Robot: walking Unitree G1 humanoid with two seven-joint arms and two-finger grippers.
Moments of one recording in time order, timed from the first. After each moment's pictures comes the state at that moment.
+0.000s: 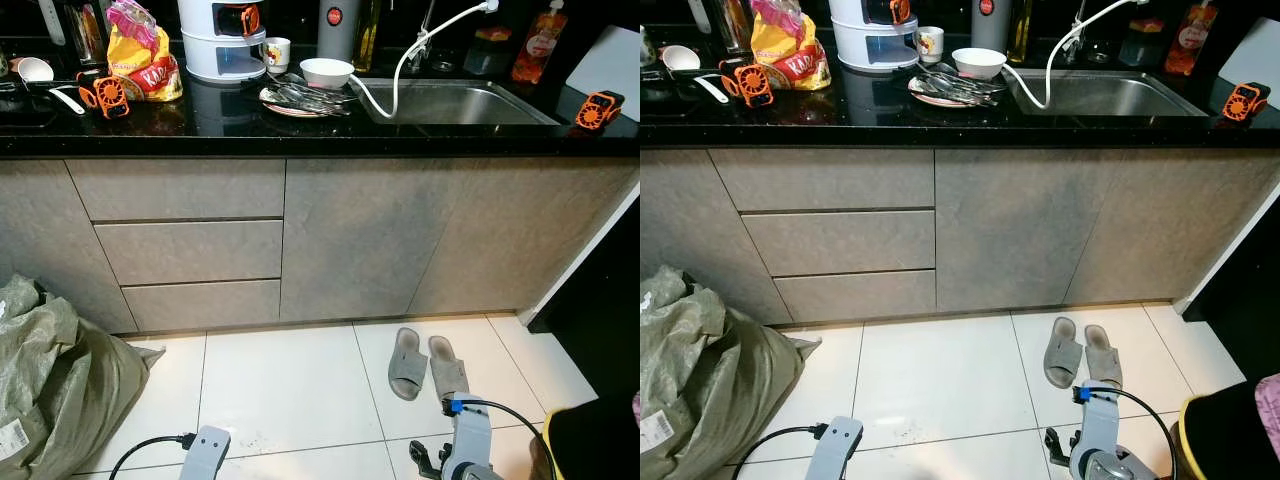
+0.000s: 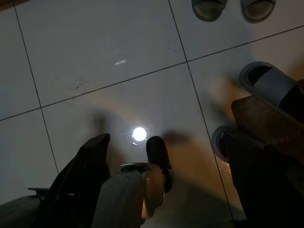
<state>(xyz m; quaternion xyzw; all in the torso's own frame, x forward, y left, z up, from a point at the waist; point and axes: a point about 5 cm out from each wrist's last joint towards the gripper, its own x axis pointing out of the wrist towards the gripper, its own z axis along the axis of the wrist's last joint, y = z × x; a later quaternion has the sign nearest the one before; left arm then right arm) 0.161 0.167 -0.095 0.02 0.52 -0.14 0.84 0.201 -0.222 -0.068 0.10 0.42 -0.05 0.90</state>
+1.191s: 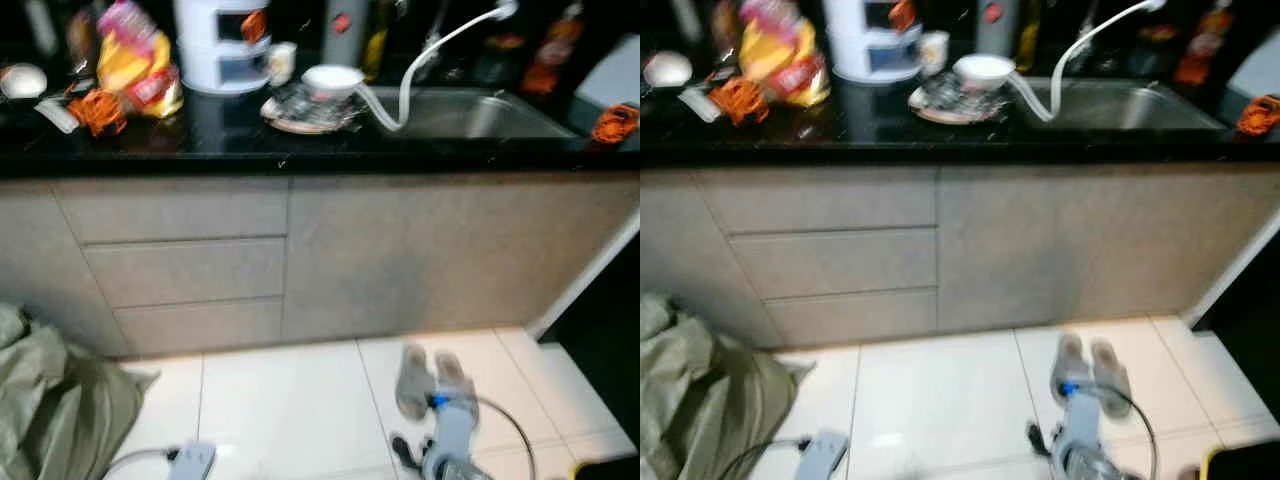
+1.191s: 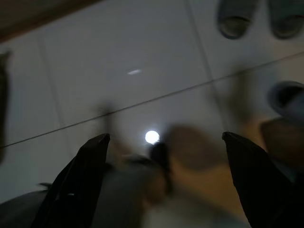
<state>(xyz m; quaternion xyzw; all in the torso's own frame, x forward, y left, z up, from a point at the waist) 0.154 0.174 -0.097 0.02 0.53 -0.14 0.84 0.199 -0.212 -0.071 0.11 0.42 -0.04 0.90</state>
